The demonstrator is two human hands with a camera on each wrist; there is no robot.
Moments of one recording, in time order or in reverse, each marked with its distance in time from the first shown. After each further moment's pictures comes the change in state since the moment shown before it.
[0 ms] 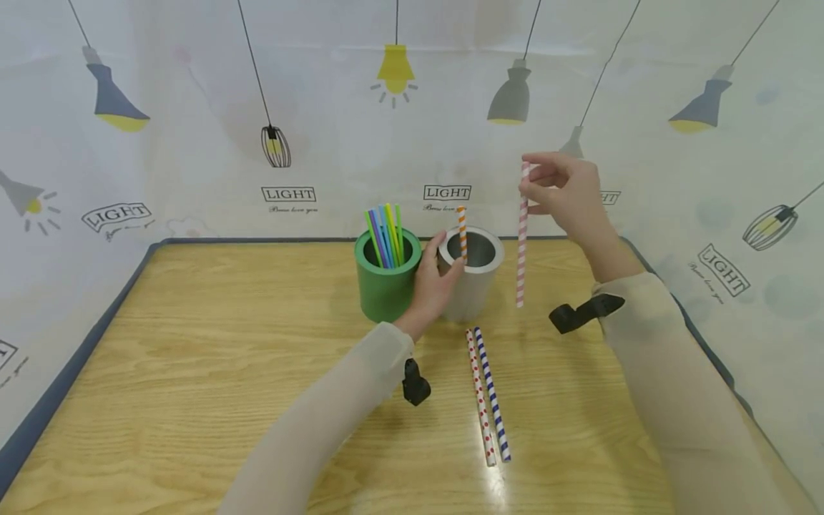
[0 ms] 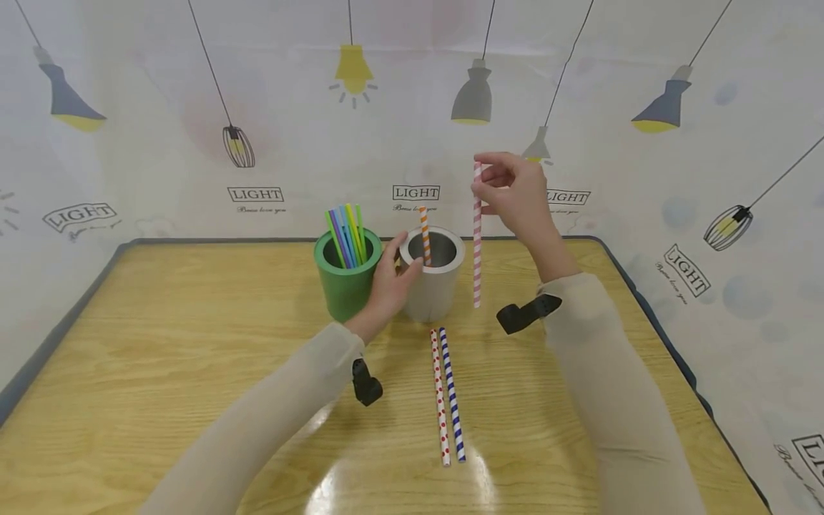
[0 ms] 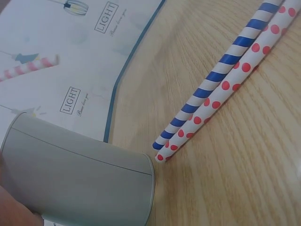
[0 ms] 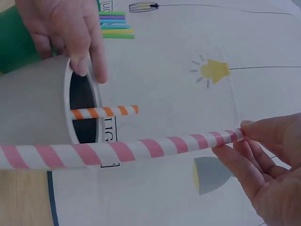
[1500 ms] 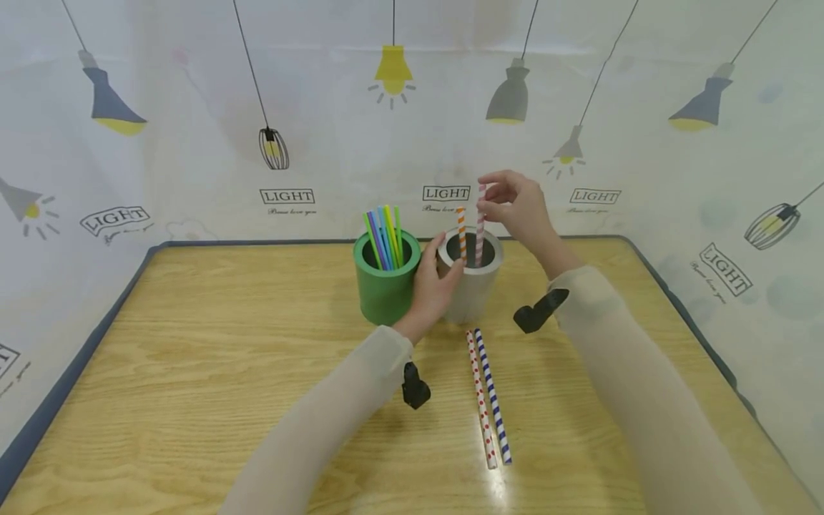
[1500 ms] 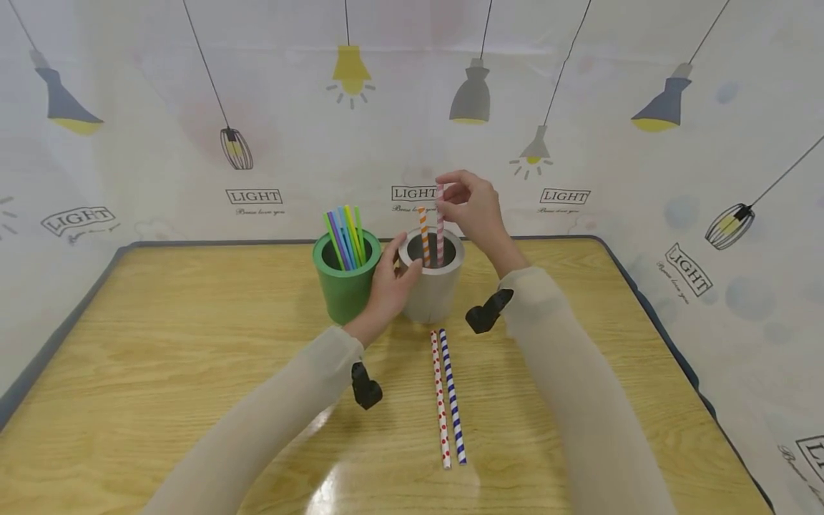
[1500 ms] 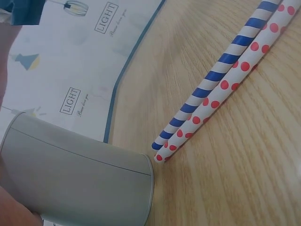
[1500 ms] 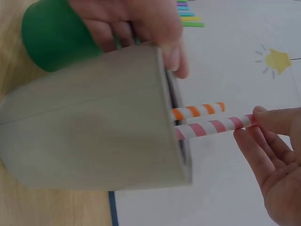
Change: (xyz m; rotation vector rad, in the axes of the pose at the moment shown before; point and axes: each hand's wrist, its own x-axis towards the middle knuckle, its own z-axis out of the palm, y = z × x) left_hand -0.002 0.001 0.001 0.002 0.001 -0.011; right_hand 0.018 0.041 0.051 -0.069 -0.052 -0.006
